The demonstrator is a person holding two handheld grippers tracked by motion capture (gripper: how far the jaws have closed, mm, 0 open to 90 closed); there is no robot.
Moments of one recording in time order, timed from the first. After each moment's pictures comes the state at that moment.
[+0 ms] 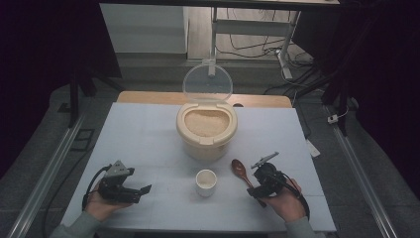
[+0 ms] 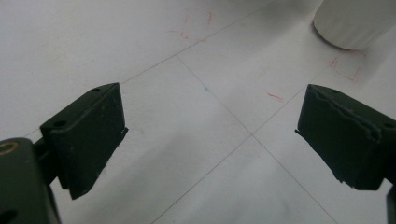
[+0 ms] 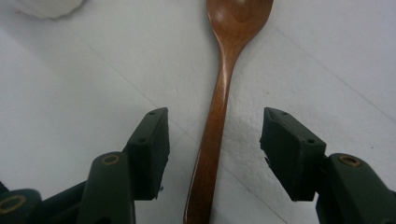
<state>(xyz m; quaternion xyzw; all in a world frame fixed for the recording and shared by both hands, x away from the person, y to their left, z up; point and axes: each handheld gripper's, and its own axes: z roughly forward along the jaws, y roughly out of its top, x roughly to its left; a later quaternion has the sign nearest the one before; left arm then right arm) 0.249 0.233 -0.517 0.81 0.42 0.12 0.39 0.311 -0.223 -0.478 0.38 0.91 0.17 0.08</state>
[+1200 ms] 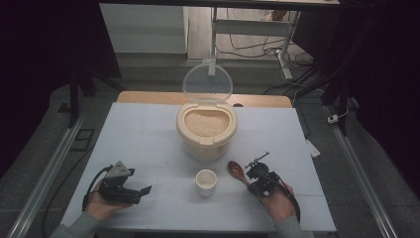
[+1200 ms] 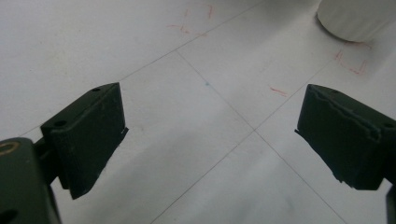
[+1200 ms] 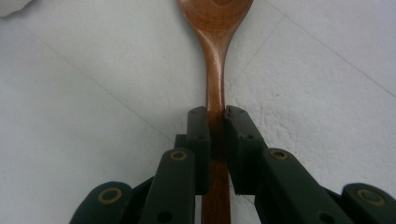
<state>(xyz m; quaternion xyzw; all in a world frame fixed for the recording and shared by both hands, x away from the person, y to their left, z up) 0.249 0.232 -0.520 0.81 0.42 0.12 0.38 0.319 -0.206 -0.495 0.41 0.90 0.13 0.08</state>
